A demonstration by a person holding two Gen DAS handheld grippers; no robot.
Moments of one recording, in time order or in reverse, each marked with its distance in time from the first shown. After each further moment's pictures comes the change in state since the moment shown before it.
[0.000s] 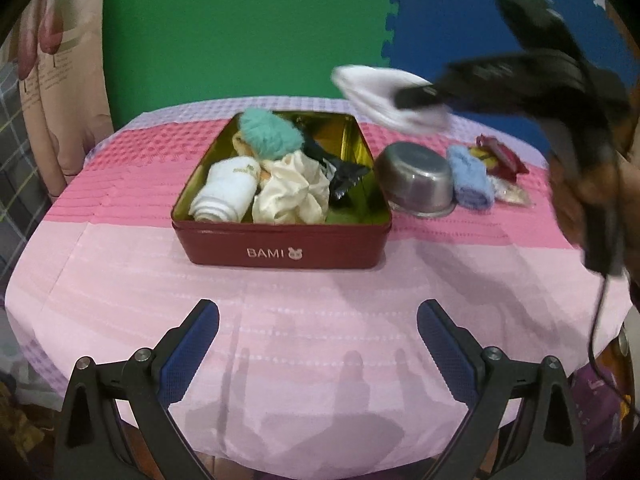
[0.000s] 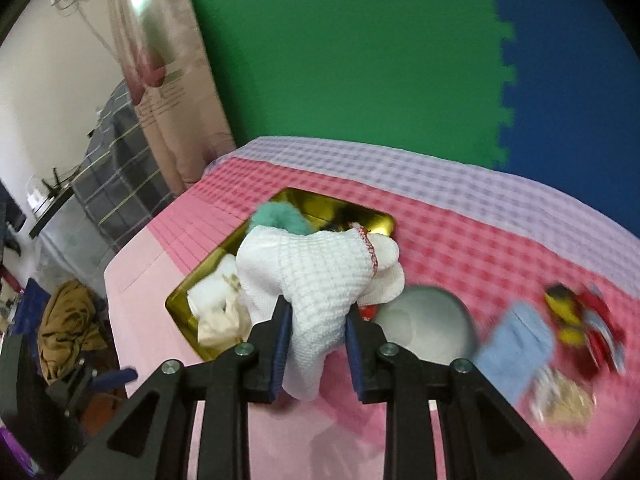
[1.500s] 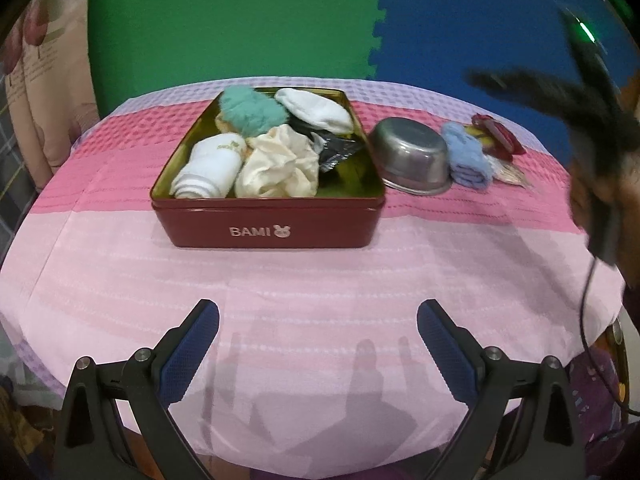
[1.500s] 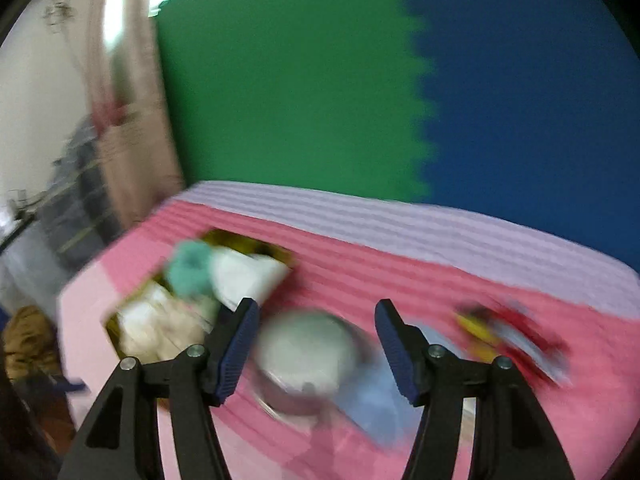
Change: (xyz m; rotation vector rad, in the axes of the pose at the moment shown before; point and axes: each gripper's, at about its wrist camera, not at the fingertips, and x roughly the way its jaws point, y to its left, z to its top) left arm 0.009 -0.007 -0.005 0.028 0.051 -0.034; right arm -0.061 -0.073 -0.049 0.060 -0.193 -0.239
